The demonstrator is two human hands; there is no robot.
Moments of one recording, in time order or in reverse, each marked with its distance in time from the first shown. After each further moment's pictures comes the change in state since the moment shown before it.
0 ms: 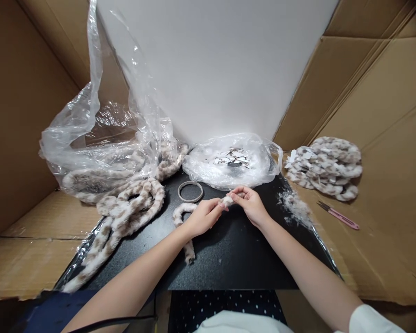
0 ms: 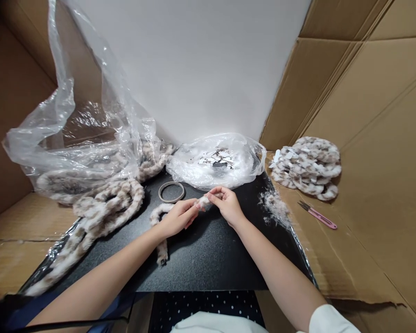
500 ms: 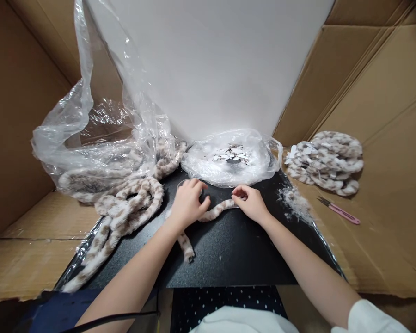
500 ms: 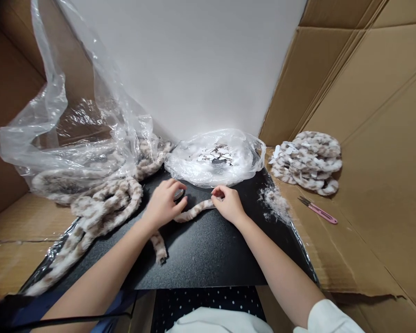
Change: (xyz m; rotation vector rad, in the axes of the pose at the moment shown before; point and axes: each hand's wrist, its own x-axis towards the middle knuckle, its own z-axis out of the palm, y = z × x) left_hand -0.002 0.012 -0.033 0.894 0.352 0.153; right_hand -0.001 0.002 -0.011 -0.647 0.042 -0.162
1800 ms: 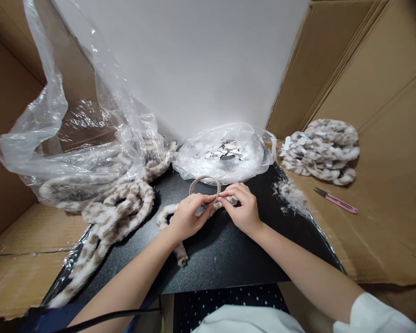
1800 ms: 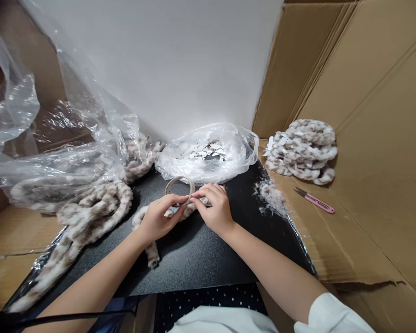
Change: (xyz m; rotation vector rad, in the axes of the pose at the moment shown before) left_hand -0.015 0.011 0.014 -0.319 0.199 0.413; right_hand -0.026 -0.030 0.013 -0.042 0.313 -0.556
